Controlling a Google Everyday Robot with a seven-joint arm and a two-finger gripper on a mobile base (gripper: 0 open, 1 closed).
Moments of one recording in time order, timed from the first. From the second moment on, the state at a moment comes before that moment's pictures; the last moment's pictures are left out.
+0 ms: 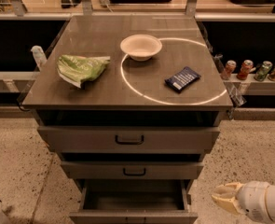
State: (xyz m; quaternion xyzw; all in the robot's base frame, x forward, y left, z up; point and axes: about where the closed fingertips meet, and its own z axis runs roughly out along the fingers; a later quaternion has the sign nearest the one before) arm 0.354 -0.248 0.603 -0.35 0.86 0.21 0.31
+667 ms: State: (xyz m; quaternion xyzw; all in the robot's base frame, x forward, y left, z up) arm 0.351 -0.266 0.504 -0.29 0.87 0.26 0.30
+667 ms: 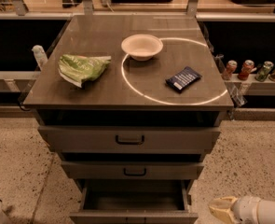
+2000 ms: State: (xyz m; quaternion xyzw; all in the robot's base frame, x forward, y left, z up) arm 0.359 -0.273 0.402 -0.22 0.87 0.36 0.27
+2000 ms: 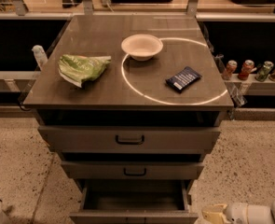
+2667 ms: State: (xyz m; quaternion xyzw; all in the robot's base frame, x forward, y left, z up) arm 0.365 -0.277 0.334 -0.17 0.86 0.43 0.23
